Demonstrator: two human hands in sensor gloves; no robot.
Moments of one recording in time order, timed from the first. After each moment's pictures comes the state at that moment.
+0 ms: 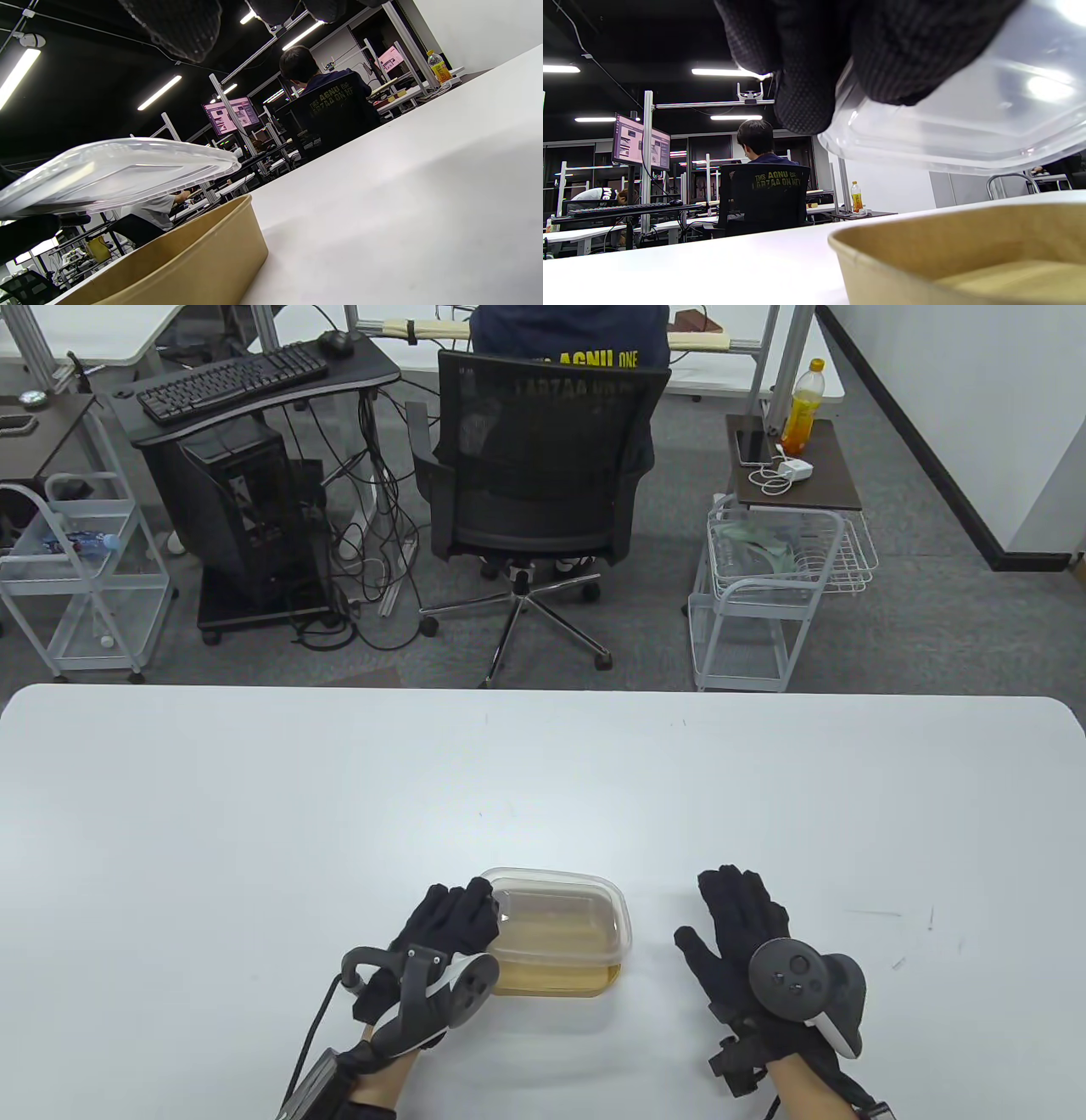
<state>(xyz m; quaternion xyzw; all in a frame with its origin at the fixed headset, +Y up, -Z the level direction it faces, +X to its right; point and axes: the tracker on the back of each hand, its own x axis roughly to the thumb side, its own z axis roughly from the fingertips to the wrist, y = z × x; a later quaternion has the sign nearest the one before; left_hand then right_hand) -0.126 -0.709 -0.308 0.23 -0.12 -0.04 0.97 0.207 -0.717 -0.307 0.11 -0.10 0.95 0.29</state>
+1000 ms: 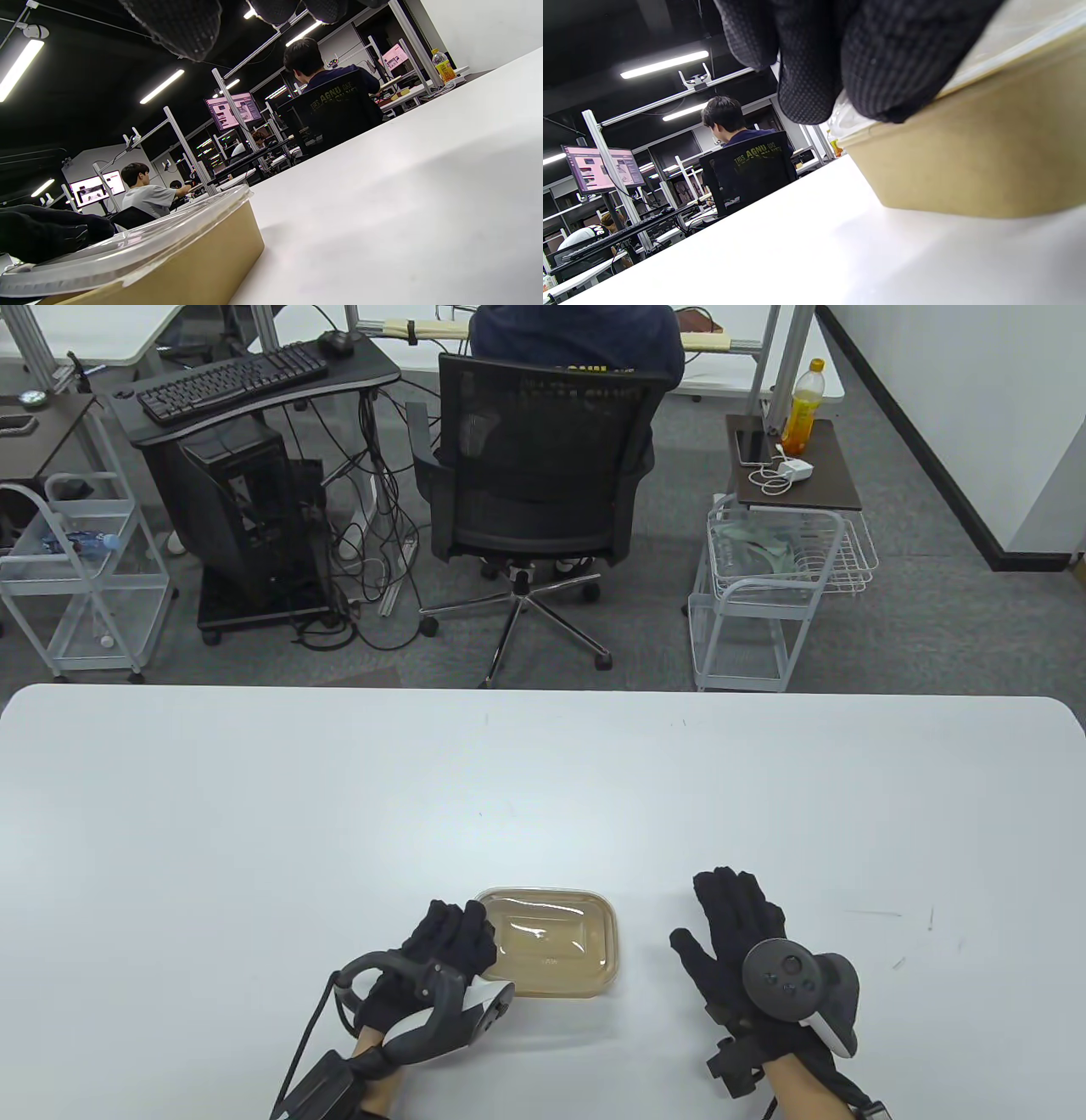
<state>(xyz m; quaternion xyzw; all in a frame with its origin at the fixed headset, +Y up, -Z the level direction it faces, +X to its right) -0.115 -0.733 -0.303 0.17 -0.18 -0.22 0.95 0.203 -0.718 -0.306 0.11 -0.09 0.95 0.28</state>
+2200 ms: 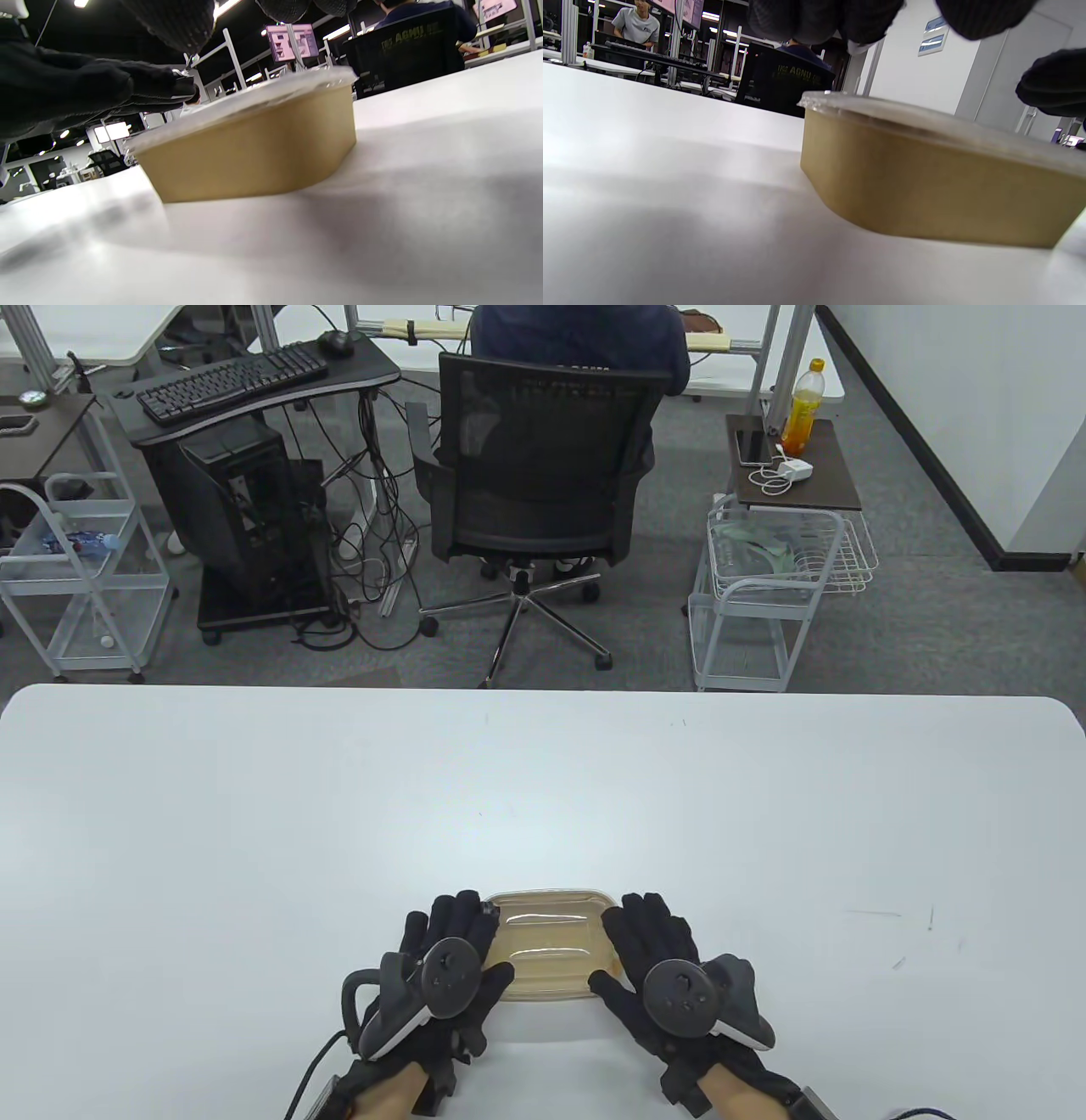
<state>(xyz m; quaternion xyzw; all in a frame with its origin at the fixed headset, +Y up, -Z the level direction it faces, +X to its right) -0.136 -0.735 -0.304 -0.01 -0.06 0.10 0.99 0.119 -0.740 -0.302 0.24 -0.01 0.95 0.18</state>
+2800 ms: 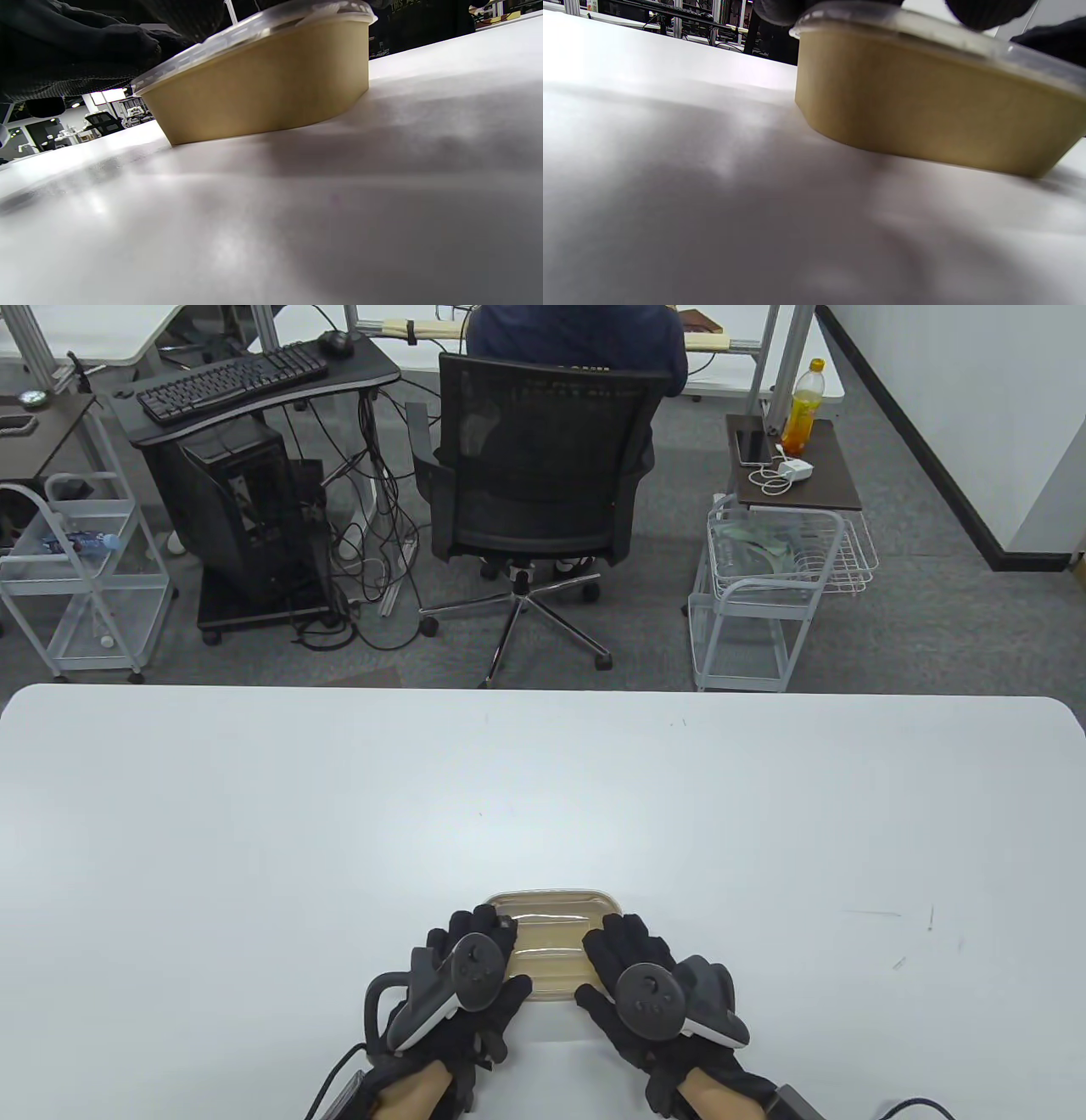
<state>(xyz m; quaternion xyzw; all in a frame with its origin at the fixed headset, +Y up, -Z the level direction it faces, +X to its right) -0.120 -0.755 -0.310 -0.09 -0.05 0.10 0.99 0.103 -0.756 -0.301 0.25 0.04 0.96 0.15</state>
